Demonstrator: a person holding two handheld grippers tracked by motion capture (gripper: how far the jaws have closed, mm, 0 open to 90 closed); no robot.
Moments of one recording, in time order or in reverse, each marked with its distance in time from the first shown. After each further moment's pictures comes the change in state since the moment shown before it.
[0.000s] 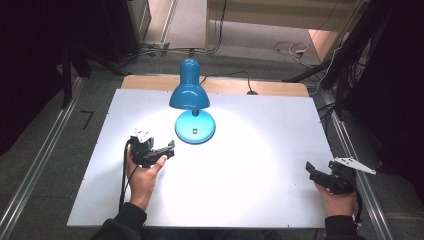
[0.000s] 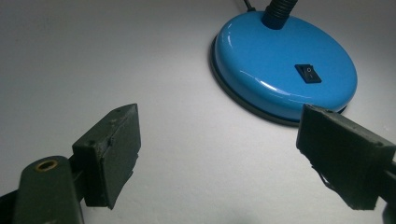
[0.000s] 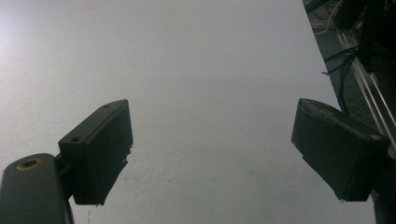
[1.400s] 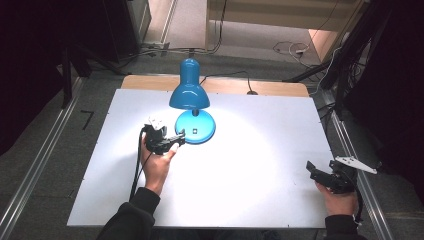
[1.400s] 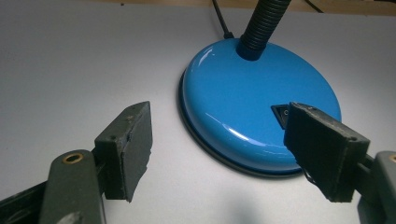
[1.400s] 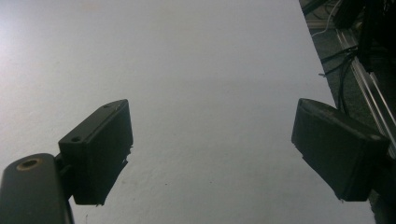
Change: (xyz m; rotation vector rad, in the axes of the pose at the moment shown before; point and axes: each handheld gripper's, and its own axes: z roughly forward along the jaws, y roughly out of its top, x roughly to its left) left arm -0.024 0.025 0.032 -0.022 -0.027 0.008; right arm -0.002 0.002 0.000 -0.003 0.002 0.007
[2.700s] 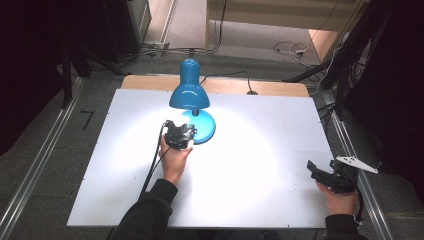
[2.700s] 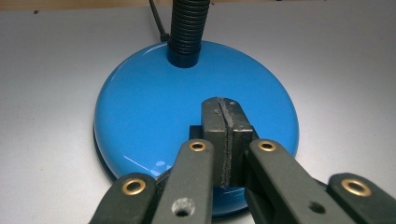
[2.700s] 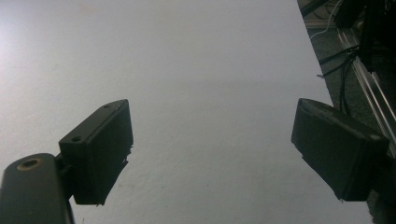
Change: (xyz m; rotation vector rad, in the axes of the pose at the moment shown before) left arm -0.035 0.002 0.038 0.014 -0.102 0.098; right arm -0.003 0.001 0.001 -0.001 0.005 0.009
